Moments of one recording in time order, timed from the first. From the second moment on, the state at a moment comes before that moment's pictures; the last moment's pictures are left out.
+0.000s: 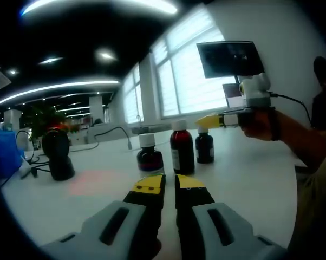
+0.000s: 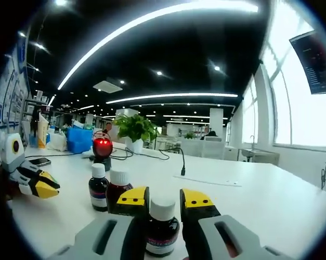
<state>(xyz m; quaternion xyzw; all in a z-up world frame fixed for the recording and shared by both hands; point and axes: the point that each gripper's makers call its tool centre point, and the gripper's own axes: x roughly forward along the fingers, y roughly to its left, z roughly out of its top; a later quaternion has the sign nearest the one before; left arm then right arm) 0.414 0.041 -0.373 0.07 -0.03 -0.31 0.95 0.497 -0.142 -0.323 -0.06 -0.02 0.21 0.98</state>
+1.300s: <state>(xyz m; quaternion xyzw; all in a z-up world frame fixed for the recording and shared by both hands) 0.415 0.040 -0.374 0.07 -0.03 -0.31 0.95 0.493 -0.124 -0.341 -0.04 0.01 0.23 0.97</state>
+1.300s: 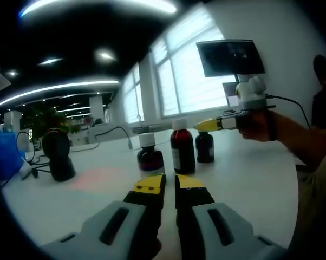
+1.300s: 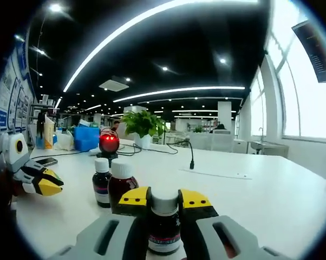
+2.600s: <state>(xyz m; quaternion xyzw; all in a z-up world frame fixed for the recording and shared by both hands) 0.413 0.040 -0.373 0.07 -0.03 -0.31 0.95 0.501 -0.148 -0.340 -0.06 0.01 0.12 0.99</state>
